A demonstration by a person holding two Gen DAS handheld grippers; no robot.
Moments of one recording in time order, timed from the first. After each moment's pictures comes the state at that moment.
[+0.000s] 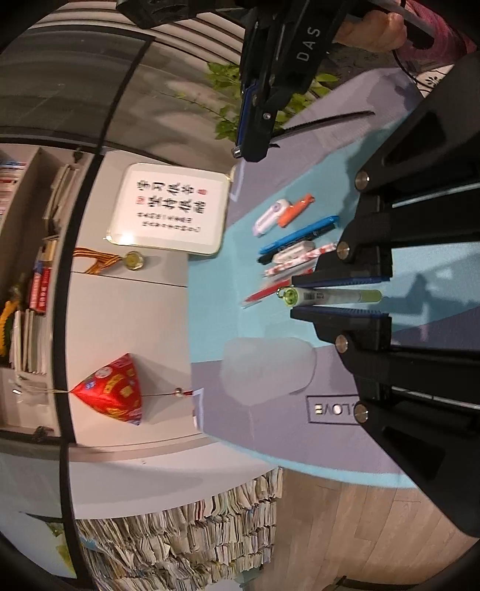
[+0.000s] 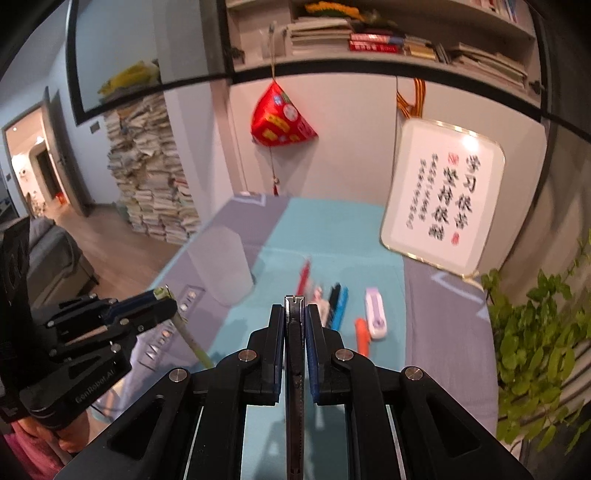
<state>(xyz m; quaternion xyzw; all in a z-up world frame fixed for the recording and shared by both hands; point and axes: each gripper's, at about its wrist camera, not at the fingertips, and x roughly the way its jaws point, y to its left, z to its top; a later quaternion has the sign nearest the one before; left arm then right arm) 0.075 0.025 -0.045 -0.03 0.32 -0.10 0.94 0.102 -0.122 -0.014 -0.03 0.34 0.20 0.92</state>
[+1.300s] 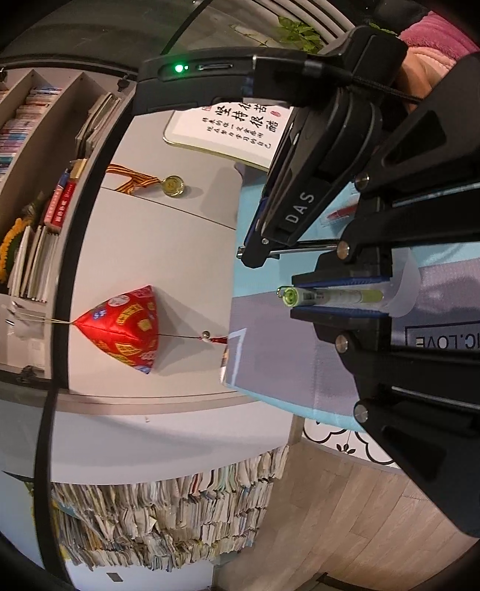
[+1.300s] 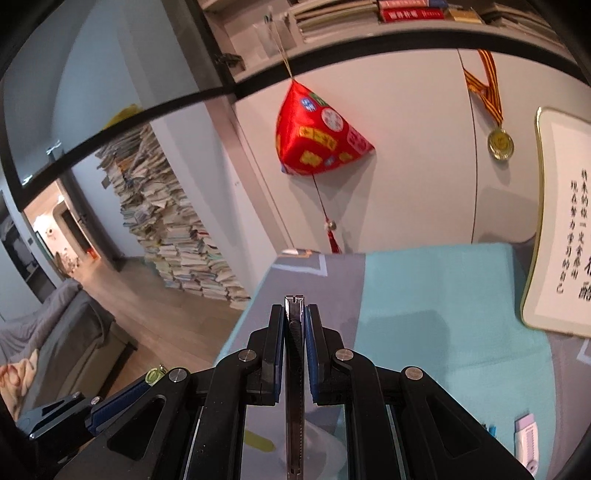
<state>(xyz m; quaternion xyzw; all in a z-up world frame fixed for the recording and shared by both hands) 0.187 0.104 -0.037 -0.08 0.31 -0.02 0.95 0.281 0.007 -0.051 0.10 0.32 0.26 0.91</state>
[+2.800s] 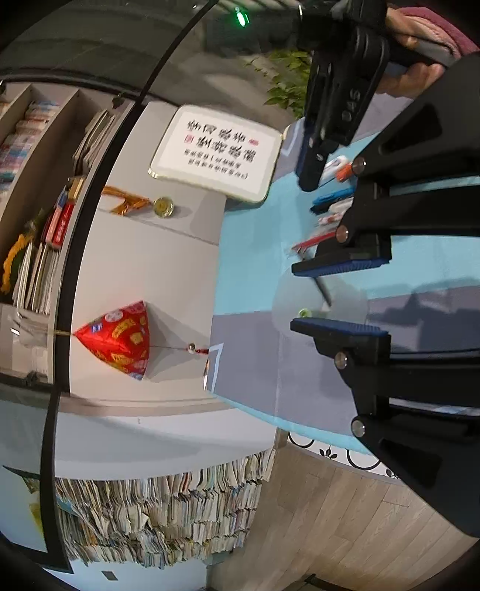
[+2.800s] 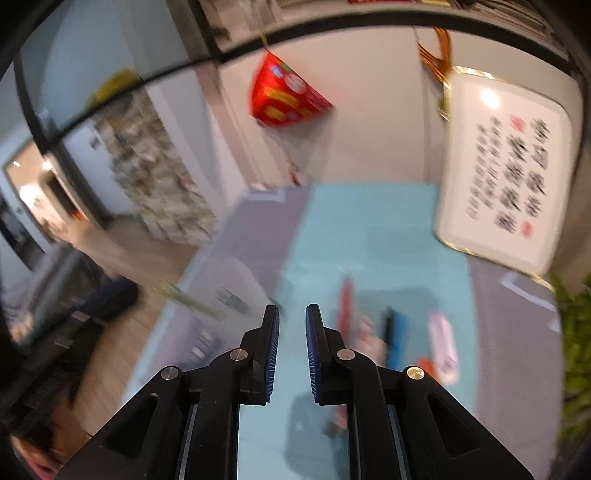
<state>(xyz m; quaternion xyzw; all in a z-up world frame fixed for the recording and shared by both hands) 0.121 0.075 -0.030 -0.08 0.31 -0.04 0.95 0.199 -0.085 -0.055 0.04 0.41 0.23 0.88</state>
